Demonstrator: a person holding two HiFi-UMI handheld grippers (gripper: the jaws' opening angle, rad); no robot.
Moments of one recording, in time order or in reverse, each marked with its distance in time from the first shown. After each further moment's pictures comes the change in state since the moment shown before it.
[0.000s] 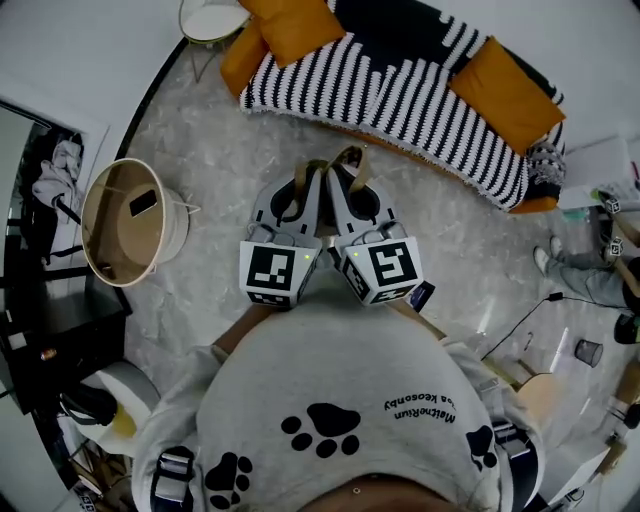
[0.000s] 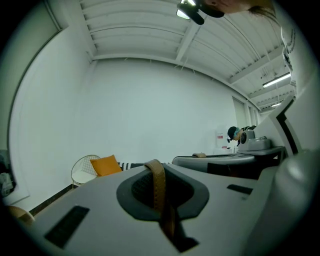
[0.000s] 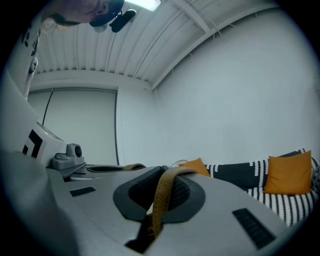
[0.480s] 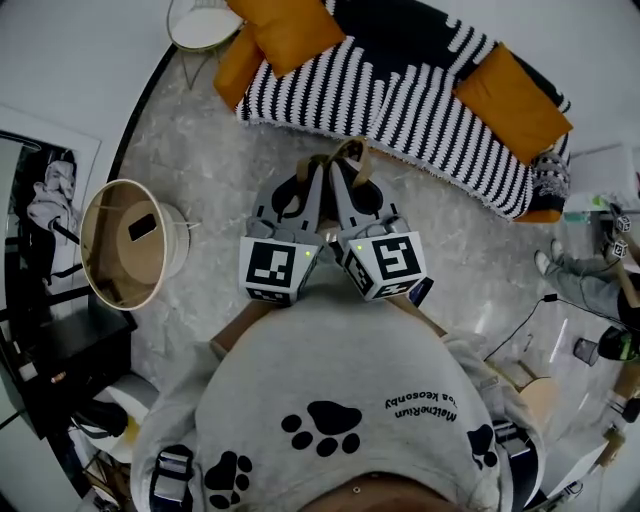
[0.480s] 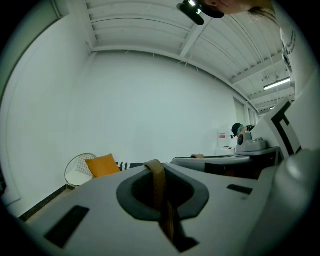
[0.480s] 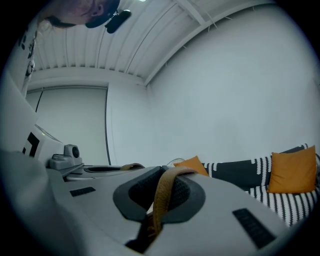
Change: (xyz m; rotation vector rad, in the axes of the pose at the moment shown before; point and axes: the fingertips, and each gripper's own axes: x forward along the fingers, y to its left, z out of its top) left arm 0.100 0.087 0.002 -0.019 -0.005 -0.042; right arm 0.124 -0.052 0.003 0.033 0.020 -0.044
